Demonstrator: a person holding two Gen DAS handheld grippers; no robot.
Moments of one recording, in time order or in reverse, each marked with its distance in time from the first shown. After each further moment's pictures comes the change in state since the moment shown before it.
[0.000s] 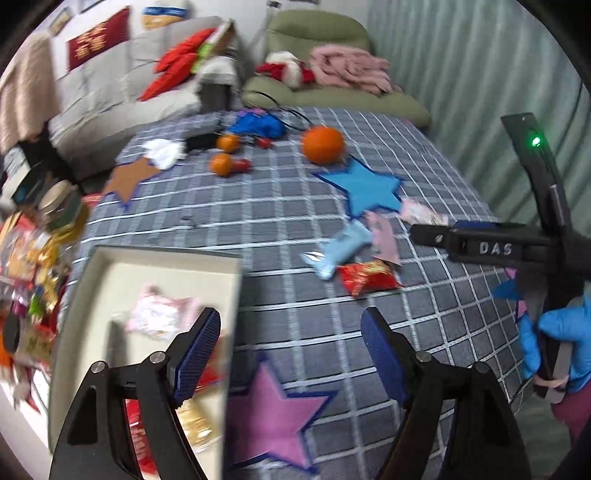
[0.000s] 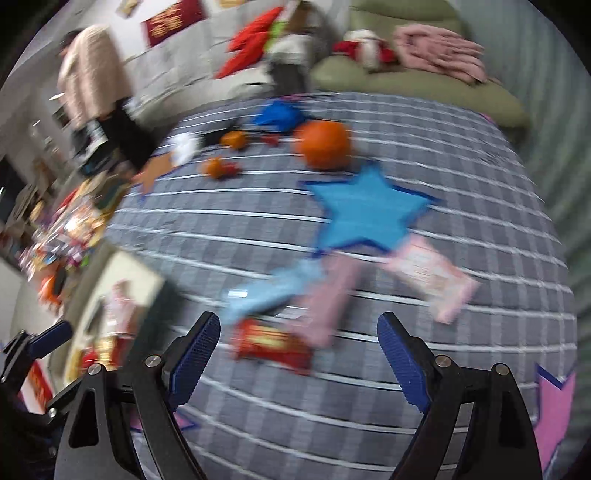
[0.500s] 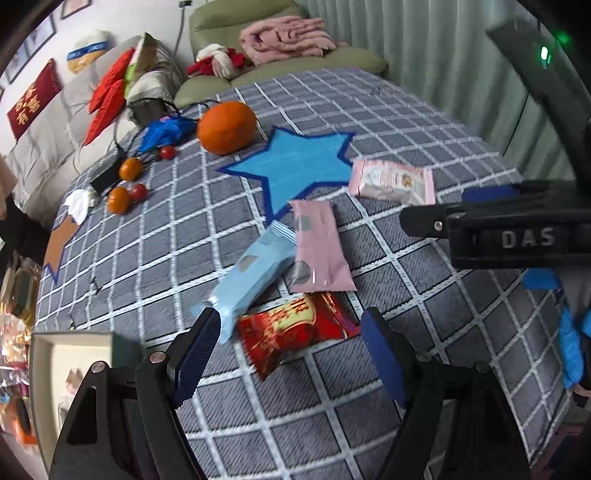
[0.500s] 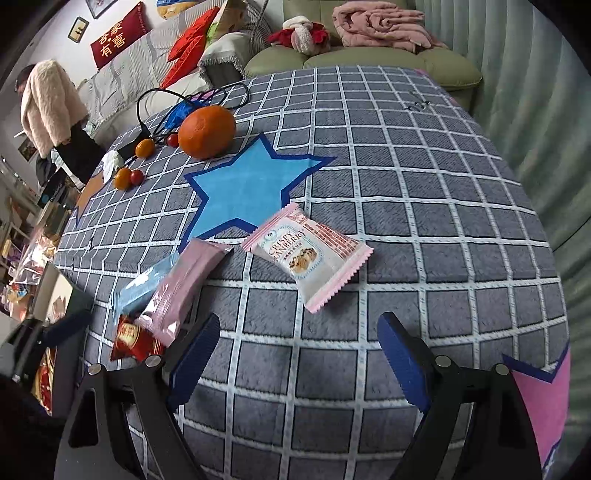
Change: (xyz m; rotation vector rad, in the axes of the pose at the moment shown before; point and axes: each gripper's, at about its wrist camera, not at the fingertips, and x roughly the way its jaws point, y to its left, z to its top) left arm 0.097 -0.089 0.026 0.270 0.058 0.038; right arm 0.030 -0.073 -0.007 0.101 0.021 -0.031
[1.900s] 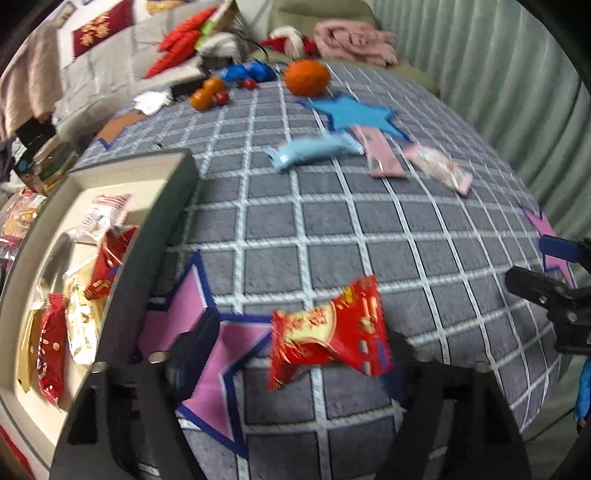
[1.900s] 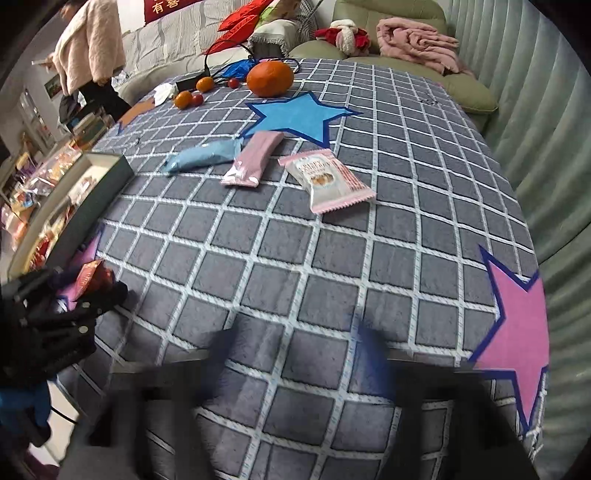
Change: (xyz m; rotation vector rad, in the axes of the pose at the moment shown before) left arm -0.048 0.025 -0.119 -0.308 -0.031 0.020; right arm -0.069 0.032 -0.116 -0.224 -0.038 -0.107
